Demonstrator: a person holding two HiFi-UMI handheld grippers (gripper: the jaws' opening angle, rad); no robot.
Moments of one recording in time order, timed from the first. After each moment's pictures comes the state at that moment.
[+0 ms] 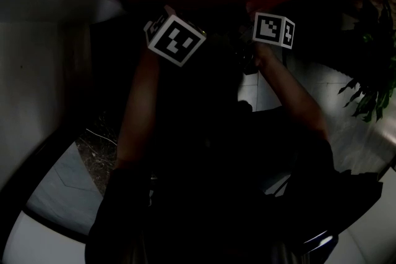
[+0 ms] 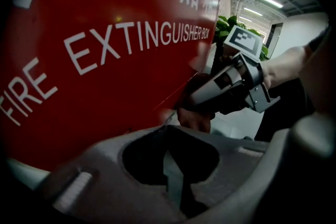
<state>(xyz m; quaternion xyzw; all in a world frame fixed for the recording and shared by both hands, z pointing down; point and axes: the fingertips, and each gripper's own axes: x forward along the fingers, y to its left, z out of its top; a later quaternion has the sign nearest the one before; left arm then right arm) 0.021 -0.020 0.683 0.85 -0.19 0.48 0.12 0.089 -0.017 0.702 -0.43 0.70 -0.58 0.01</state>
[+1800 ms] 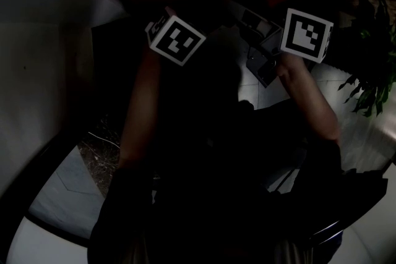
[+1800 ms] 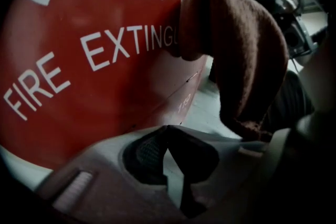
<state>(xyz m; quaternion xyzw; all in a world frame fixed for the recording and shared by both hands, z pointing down) 0.014 -0.021 0.681 0.85 -0.19 0.48 0.12 0.052 -0.029 0.532 -0.38 0.79 -0.47 0.04</state>
